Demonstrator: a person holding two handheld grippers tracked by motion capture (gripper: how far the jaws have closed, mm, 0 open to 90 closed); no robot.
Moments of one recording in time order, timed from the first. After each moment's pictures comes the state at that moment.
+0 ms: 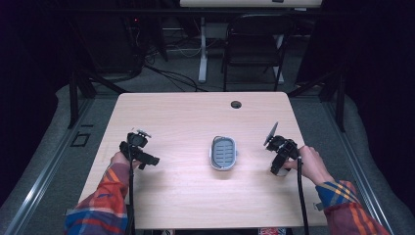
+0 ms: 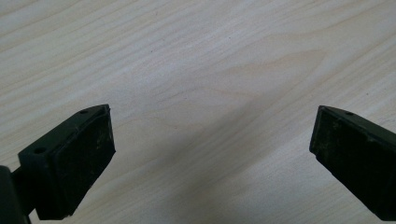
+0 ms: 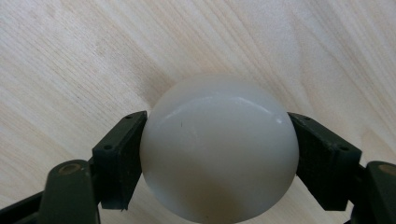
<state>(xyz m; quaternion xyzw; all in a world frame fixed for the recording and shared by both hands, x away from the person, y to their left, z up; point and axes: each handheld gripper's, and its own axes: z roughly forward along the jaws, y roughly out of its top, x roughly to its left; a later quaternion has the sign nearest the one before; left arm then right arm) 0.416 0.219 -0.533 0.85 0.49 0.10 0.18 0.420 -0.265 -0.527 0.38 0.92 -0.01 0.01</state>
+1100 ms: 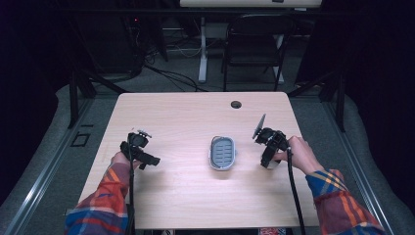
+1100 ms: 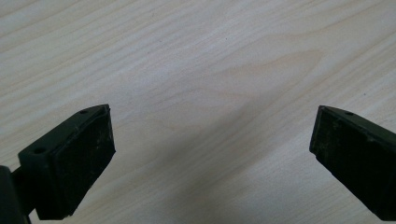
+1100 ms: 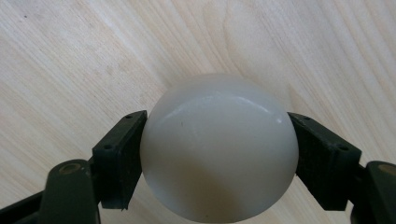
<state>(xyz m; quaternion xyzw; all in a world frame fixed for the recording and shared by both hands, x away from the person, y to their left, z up) 0.416 0.217 -0.533 0.85 0.49 0.10 0.18 0.435 -0.228 -0.504 0.35 0.94 -0.01 0.01</state>
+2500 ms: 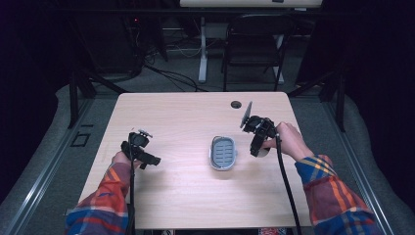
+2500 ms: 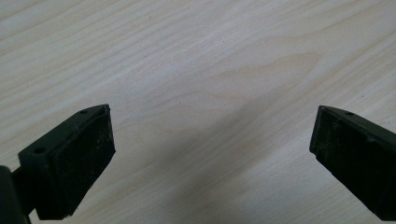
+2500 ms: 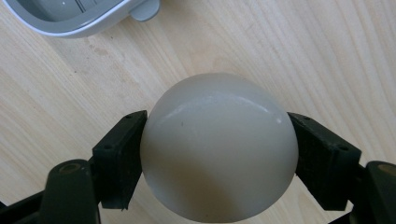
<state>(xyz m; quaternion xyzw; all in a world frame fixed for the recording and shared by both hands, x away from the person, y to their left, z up) 0.417 0.215 -0.533 0.85 0.48 0.10 0.18 0.456 -0.188 -0.469 0.32 0.95 -0.01 0.03</state>
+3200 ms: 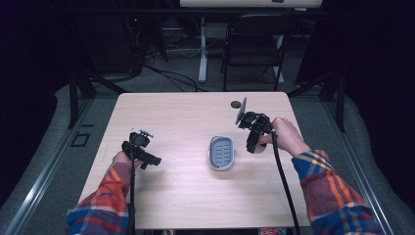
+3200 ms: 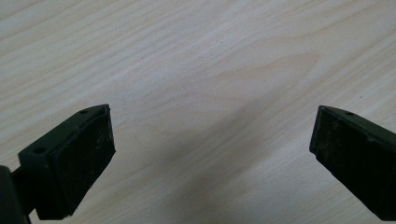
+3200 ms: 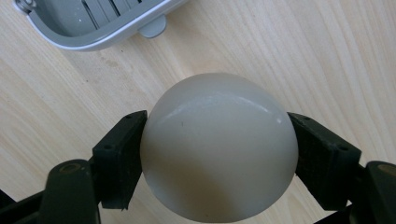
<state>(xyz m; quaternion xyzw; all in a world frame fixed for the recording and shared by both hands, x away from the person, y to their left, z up) 0.418 0.213 -0.534 0.85 0.48 0.10 0.17 0.460 -0.173 -0.454 0.30 0.95 -0.01 0.03</state>
